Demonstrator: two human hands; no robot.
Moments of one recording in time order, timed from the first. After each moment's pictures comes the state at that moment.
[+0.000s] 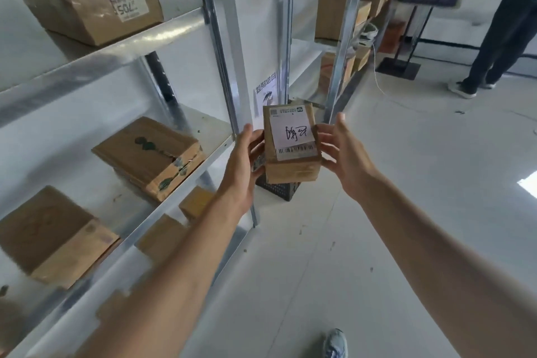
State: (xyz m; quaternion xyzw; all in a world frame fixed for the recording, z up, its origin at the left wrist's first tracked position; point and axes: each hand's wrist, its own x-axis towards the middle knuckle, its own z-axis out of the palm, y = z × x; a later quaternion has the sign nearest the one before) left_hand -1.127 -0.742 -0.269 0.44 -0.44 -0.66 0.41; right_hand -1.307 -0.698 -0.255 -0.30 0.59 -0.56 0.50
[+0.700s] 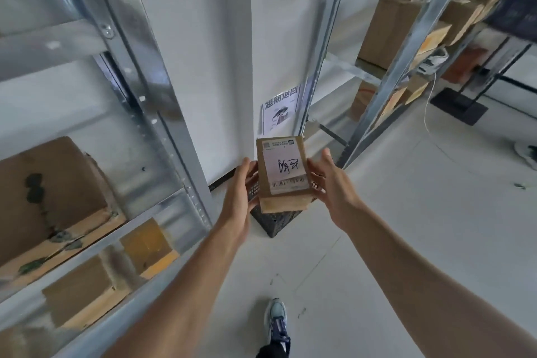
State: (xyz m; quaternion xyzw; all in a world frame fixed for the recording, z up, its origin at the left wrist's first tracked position) left_hand -1.319 -1.003 -0.360 0.53 -0.28 -0.64 0.49; right_hand -1.496 -1.016 -0.341 -0.33 0.61 -0.42 0.59
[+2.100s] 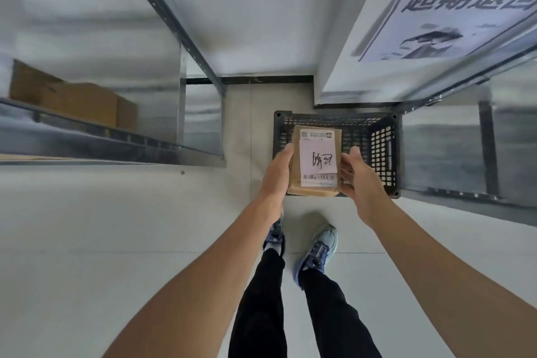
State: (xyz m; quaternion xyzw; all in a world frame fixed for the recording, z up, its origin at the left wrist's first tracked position) left_hand -1.452 -1.313 -0.723 0.70 0.05 -0.56 0.44; right_hand -1.586 -1.415 -0.742 -0.37 0.62 -0.02 0.69
